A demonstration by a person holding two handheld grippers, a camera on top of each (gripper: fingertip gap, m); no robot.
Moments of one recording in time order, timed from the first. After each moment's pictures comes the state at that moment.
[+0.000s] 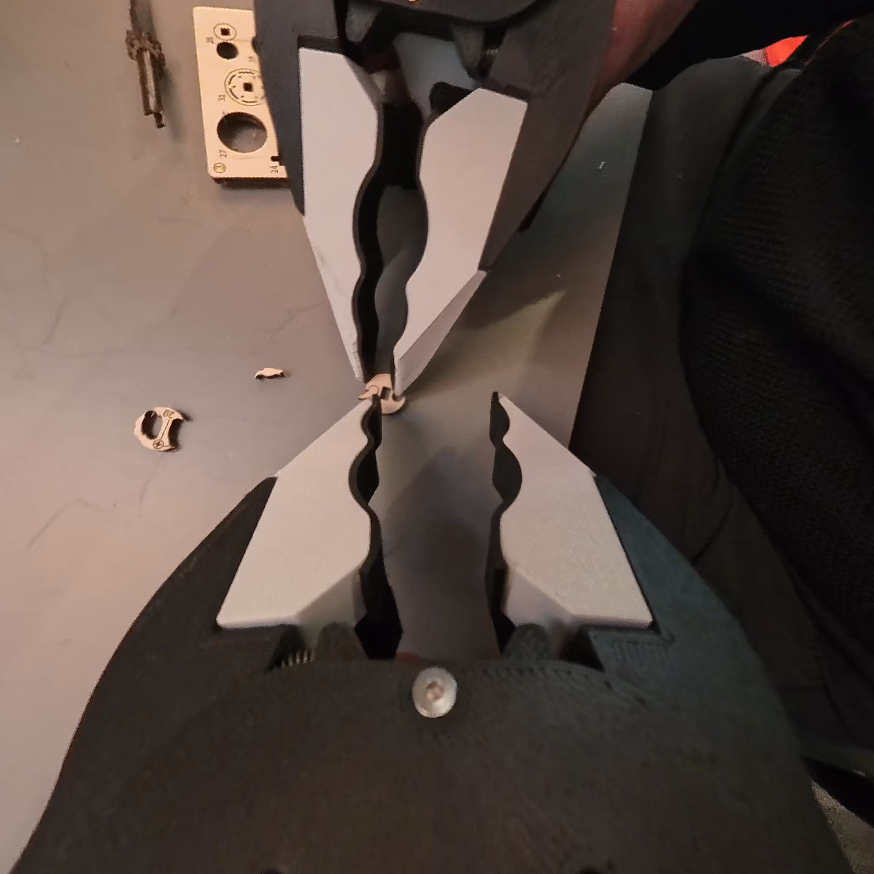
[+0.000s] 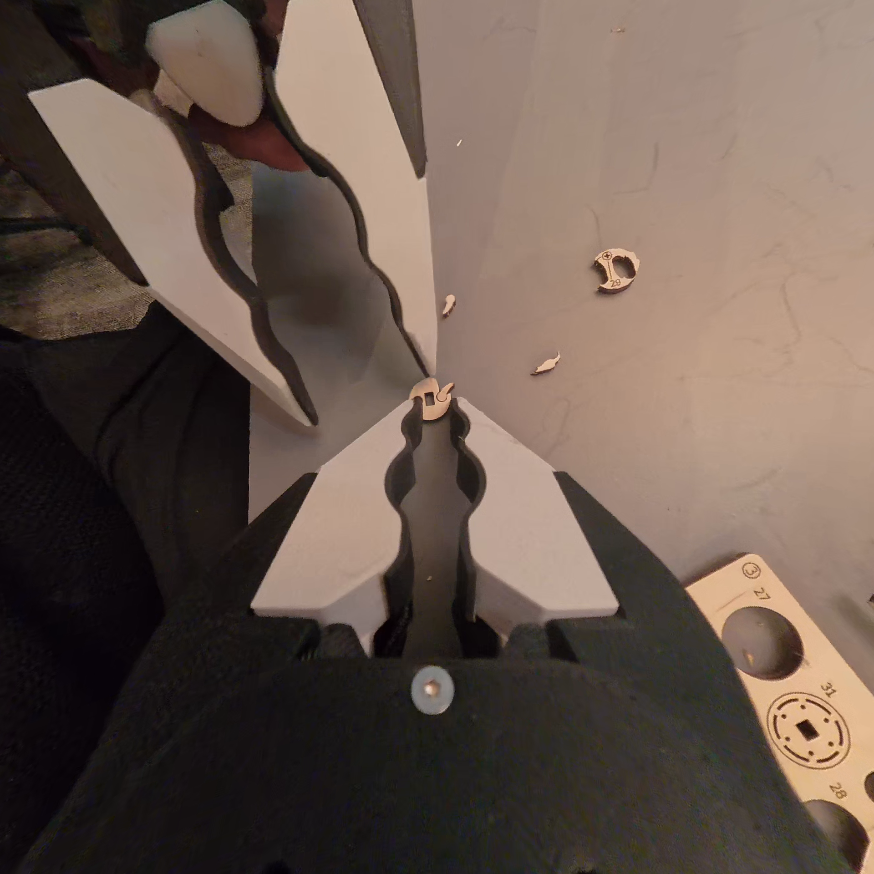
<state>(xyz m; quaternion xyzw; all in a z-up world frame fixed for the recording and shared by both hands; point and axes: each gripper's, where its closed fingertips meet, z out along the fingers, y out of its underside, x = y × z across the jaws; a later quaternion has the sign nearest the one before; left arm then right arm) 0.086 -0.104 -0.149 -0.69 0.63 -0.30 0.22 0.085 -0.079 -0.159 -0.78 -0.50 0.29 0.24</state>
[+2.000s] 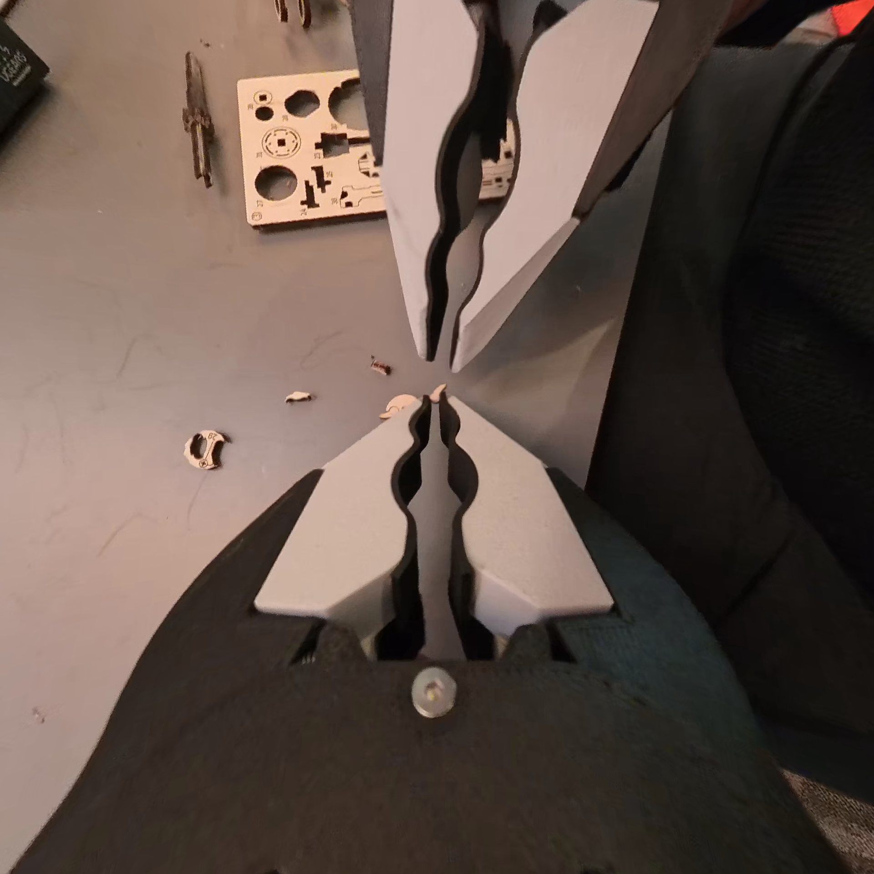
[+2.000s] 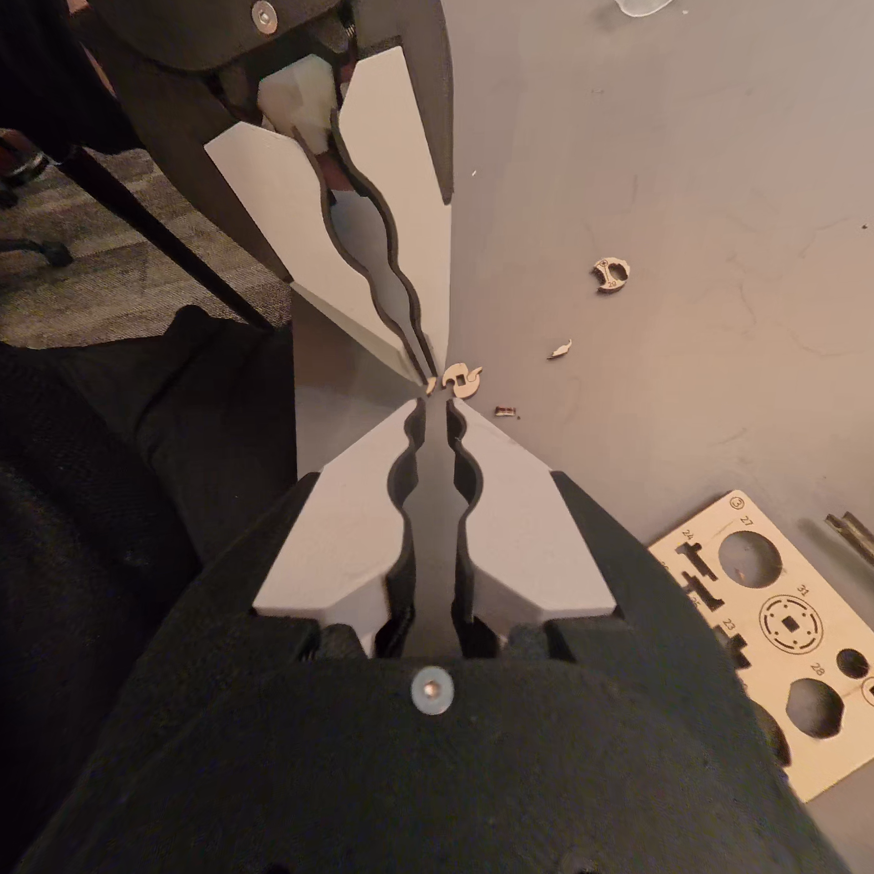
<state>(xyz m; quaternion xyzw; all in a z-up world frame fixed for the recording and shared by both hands) 0.092 -0.097 -0.143 -0.67 0.64 -0.26 0.27 0.096 -0.096 -0.134 -0.77 -0.49 0.27 0.29</state>
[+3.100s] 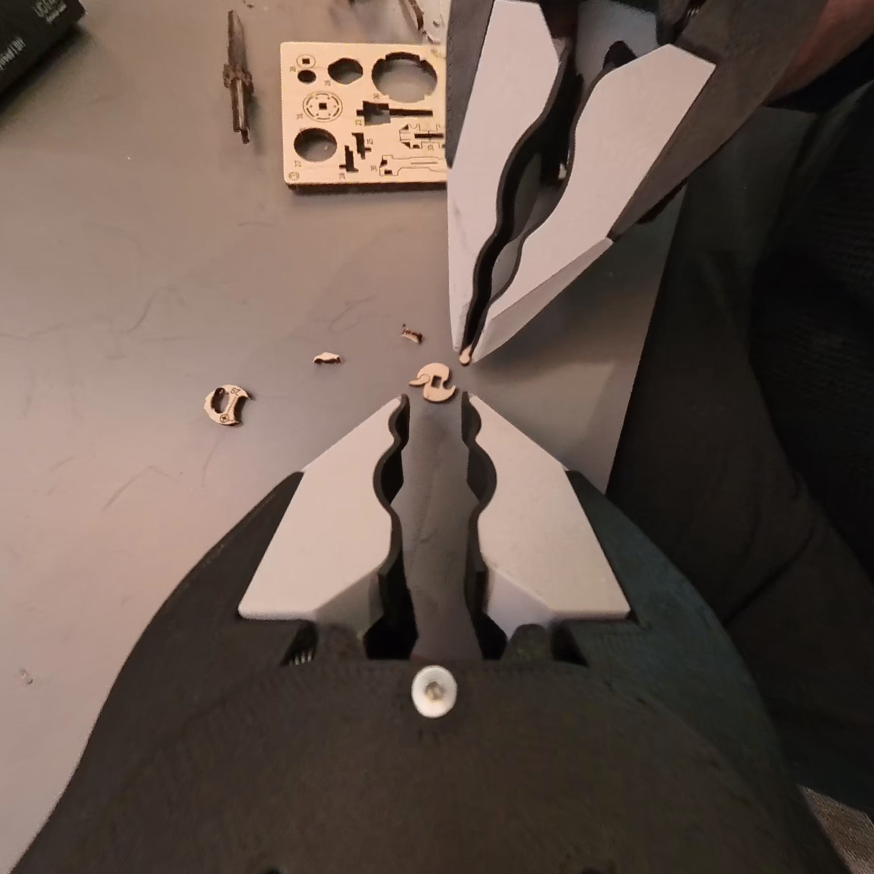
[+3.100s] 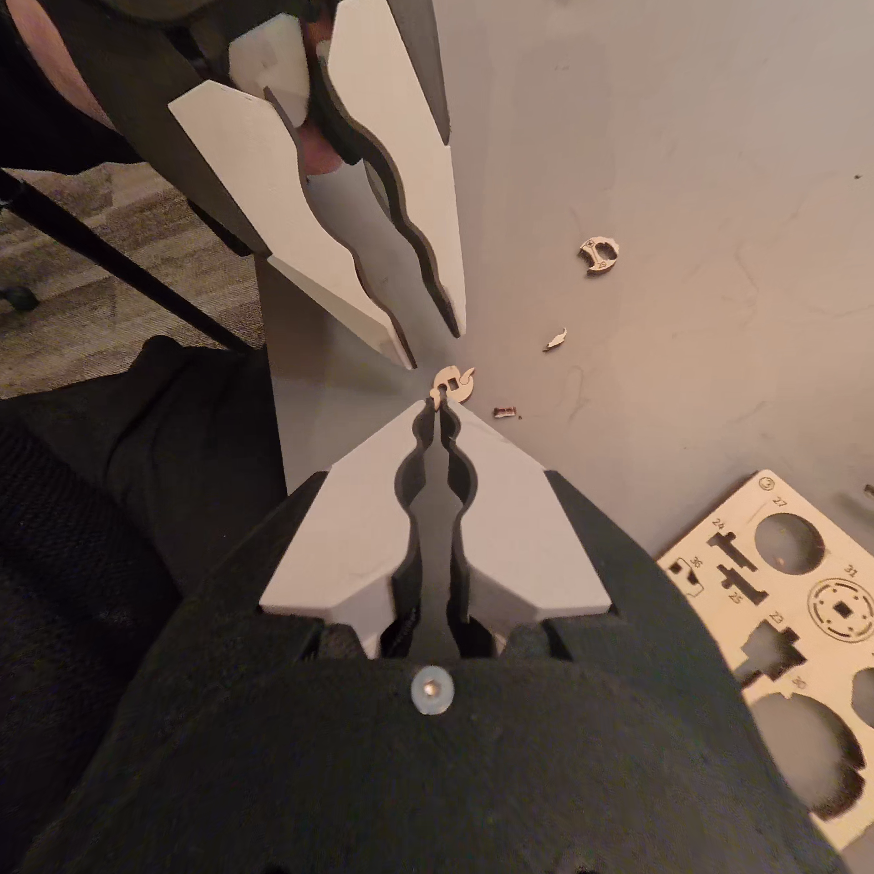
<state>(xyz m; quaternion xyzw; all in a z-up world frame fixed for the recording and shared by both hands) 0.078 -0.083 -0.149 -0.69 0.61 -0.28 0.27 0.090 -0.092 -0.147 -0.80 -0.44 0.26 0.30</state>
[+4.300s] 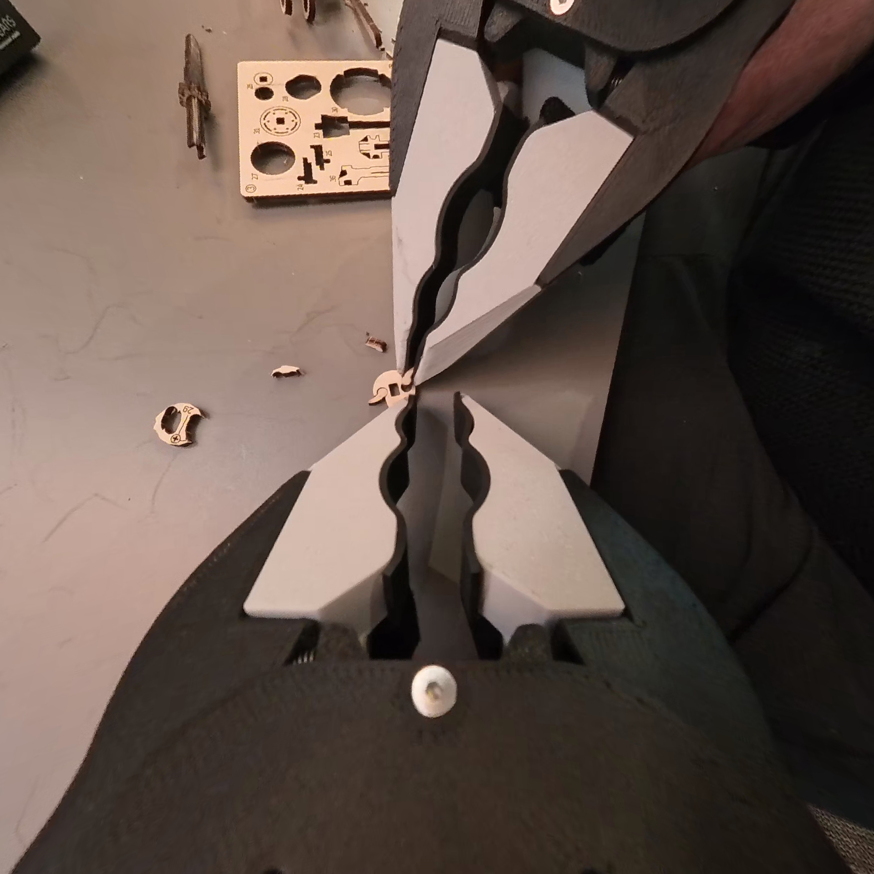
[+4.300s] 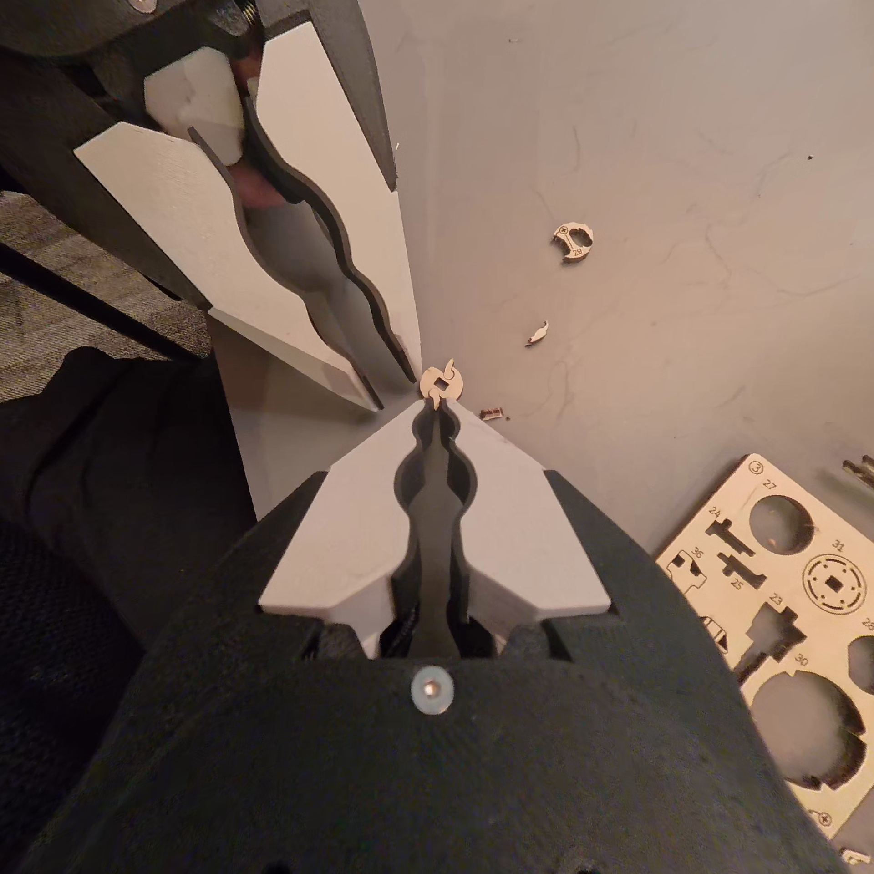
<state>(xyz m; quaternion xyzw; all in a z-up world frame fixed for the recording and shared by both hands) 0.086 -0.098 -0.155 -0.67 0.62 -0.30 0.28 0.089 -0.083 -0.159 -0.83 -0.42 0.20 0.32</state>
